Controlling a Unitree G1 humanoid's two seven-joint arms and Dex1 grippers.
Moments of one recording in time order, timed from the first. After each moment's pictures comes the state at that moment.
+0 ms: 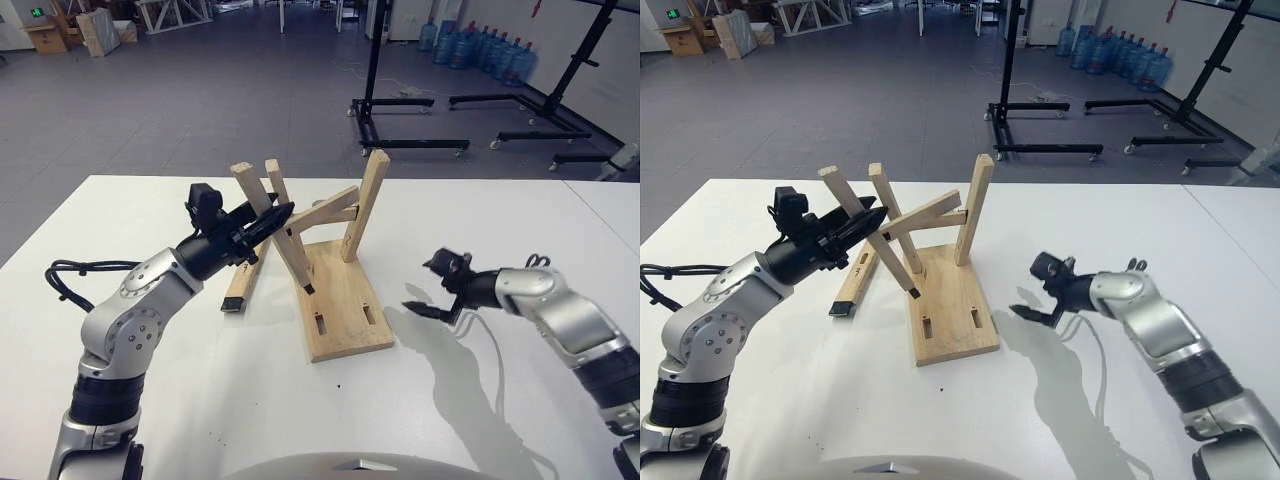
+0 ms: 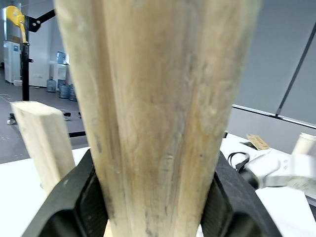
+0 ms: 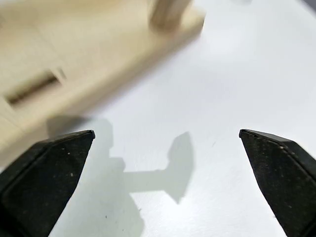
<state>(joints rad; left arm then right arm) -0.22 0.44 0.05 -0.39 -0.88 0.55 -0.51 -0.25 -0.87 0.33 0.00 0.19 0.48 0.78</state>
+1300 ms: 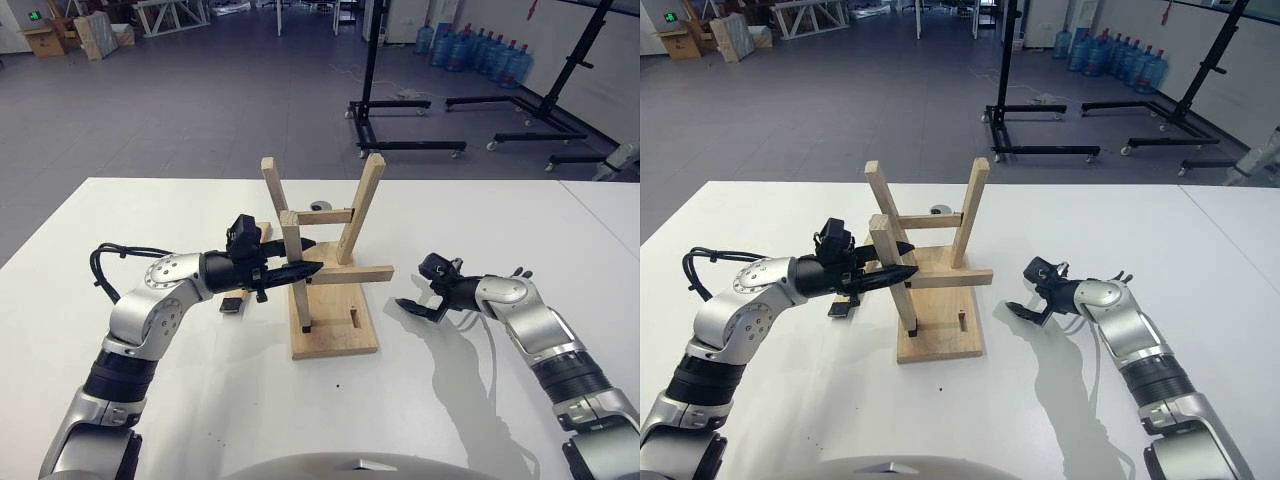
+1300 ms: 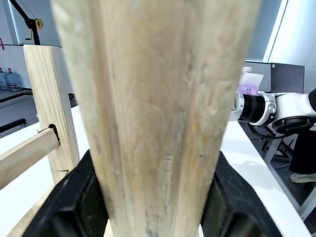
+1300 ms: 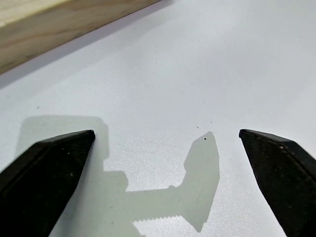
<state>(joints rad) -0.31 0.51 -0.13 -0.17 -0.63 0.39 -1.03 -0.29 -0.68 0.21 0.17 0.06 0.41 0.78</state>
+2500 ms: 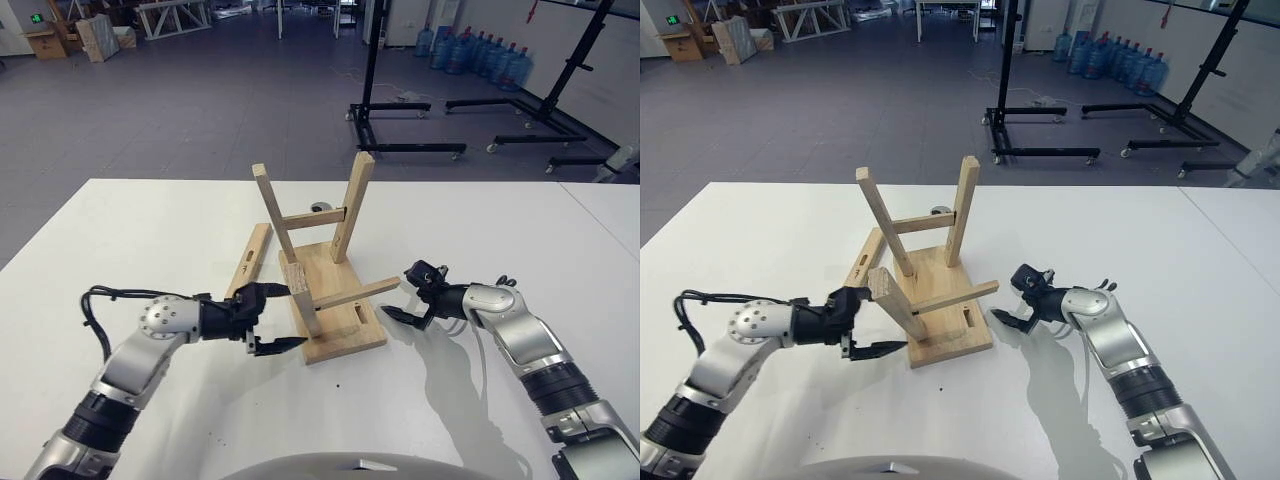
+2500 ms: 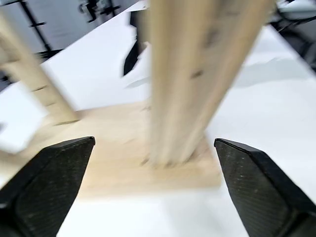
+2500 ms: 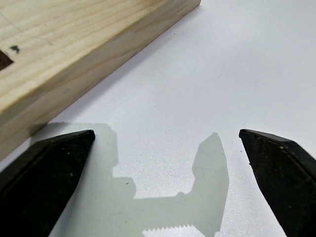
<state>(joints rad) -0.09 0.67 -0.18 -0.18 -0.30 0.12 -1.06 -0.24 -0.62 0.22 0.09 0.06 0.43 0.78</state>
